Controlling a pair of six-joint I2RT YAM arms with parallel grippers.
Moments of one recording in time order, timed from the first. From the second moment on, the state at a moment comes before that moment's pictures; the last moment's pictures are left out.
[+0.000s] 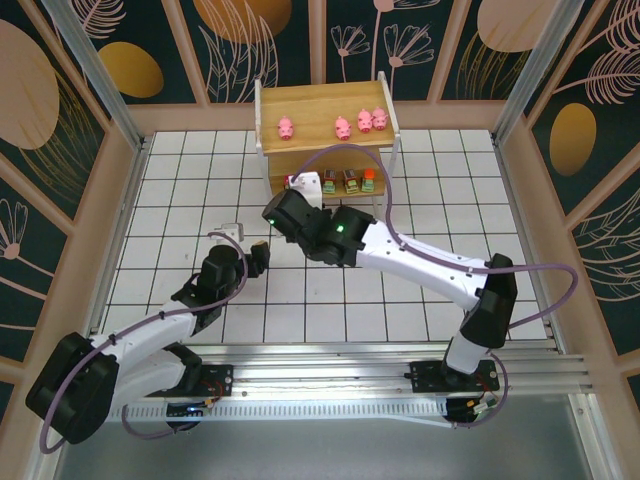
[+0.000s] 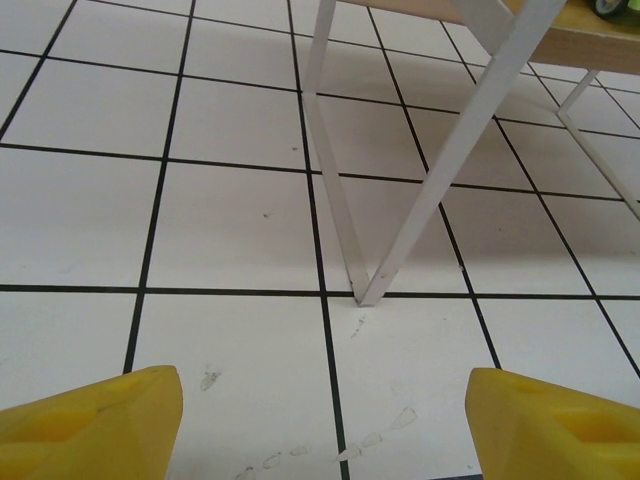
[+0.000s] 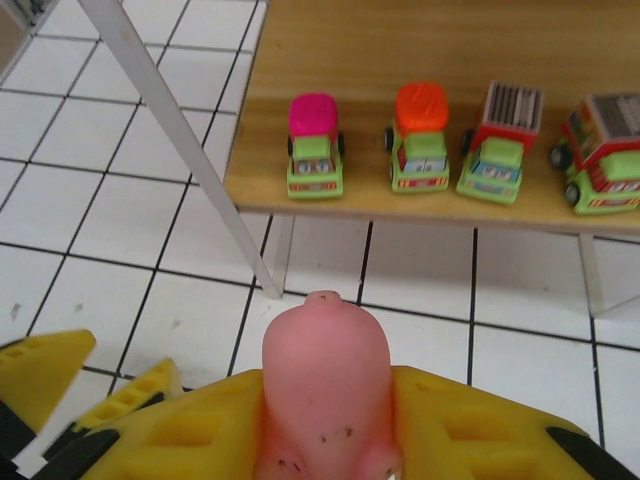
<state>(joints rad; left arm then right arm) -0.57 1.06 0.32 0.28 -0.29 -0.43 1.14 1.69 1.68 -0.85 0.64 0.68</state>
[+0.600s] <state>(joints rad) -0.57 1.09 0.32 0.28 -0.26 -0.43 1.06 1.72 2.07 -0.96 0.72 0.54</state>
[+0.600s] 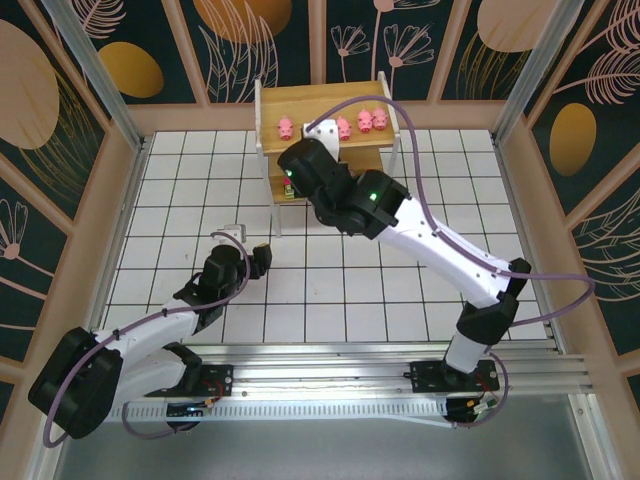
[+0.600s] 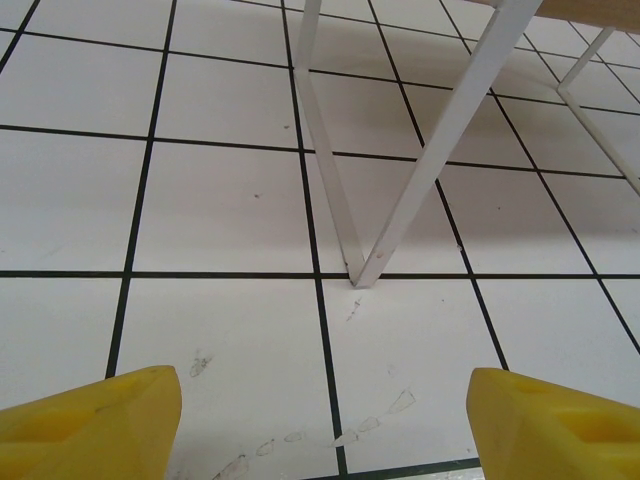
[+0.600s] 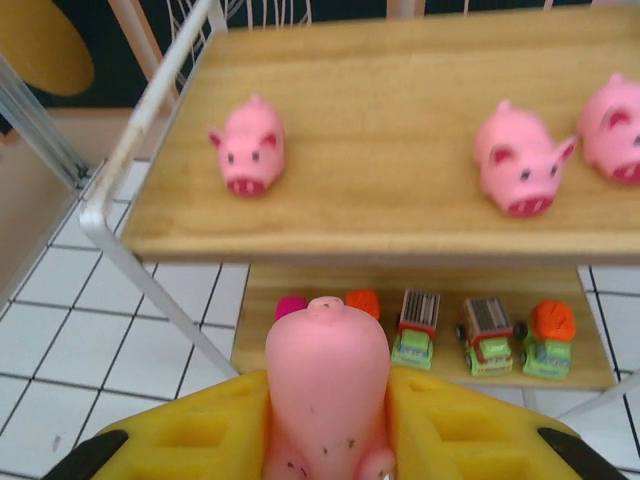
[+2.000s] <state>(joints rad) -0.57 1.13 0.33 0.29 -0.27 -0.43 0.83 2.06 2.49 -1.08 0.53 0.41</state>
